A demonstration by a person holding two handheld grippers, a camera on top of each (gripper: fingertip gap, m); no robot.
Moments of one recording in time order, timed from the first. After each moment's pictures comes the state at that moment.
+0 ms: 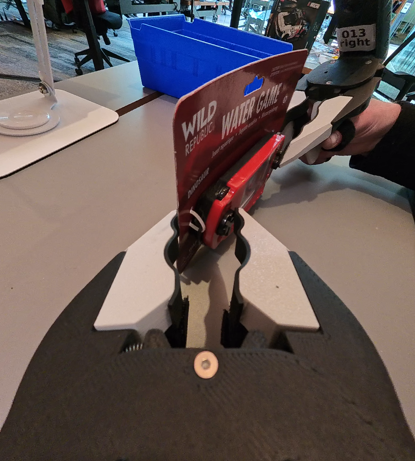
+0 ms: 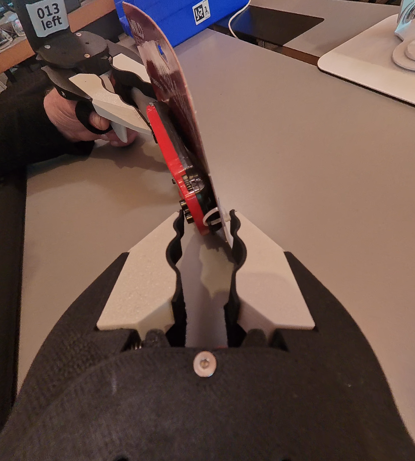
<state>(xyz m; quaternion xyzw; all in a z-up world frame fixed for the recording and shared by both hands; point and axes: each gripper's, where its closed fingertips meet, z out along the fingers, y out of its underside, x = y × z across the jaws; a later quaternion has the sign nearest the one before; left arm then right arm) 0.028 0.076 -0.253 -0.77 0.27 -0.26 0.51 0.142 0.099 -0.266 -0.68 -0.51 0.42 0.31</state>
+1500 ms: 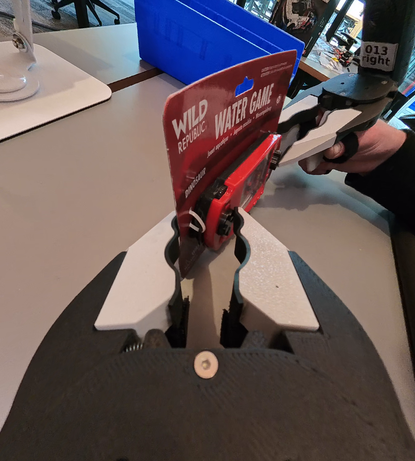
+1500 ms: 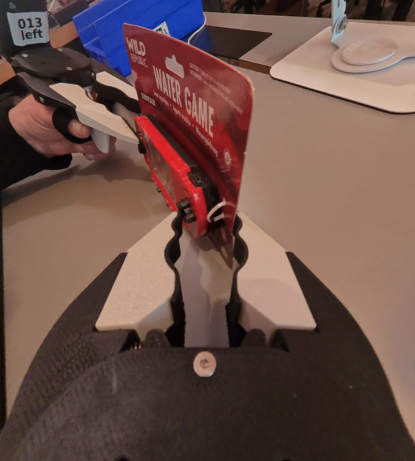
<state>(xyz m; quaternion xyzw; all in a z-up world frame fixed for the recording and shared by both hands) 0.037 0.096 -0.255 -0.81 0.23 -0.30 0.45 0.154 0.123 -0.262 -0.72 -0.46 0.41 0.34</state>
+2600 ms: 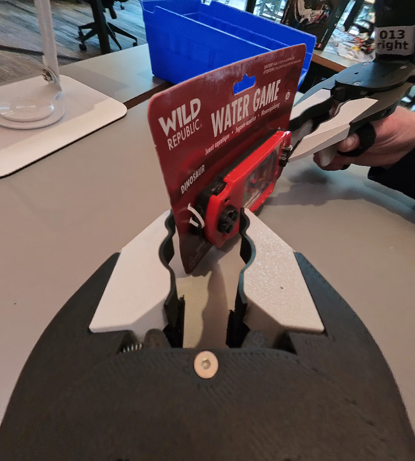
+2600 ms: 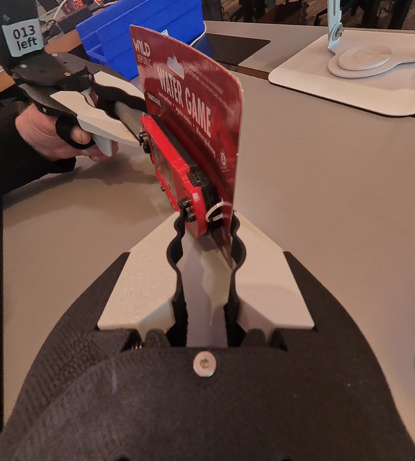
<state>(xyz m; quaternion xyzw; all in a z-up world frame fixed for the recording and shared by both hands) 0.033 0.101 -0.253 -0.80 0.25 -0.25 0.49 0.155 0.124 -0.261 -0.71 -0.45 0.41 0.35</state>
